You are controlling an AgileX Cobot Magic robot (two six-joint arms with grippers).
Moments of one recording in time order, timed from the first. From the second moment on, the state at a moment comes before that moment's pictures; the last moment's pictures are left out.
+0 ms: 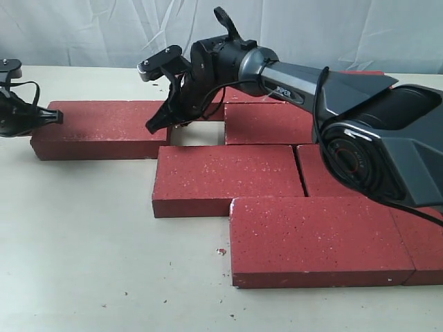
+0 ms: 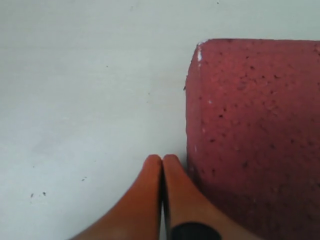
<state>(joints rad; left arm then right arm) 0.14 2.05 -1.17 -0.55 0.22 0.56 0.62 2.54 -2.19 0.13 0.73 -0.28</state>
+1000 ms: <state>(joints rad) 0.14 2.02 -1.17 -0.50 0.34 0.56 0.62 2.52 -2.19 0.16 0.89 -0.29</state>
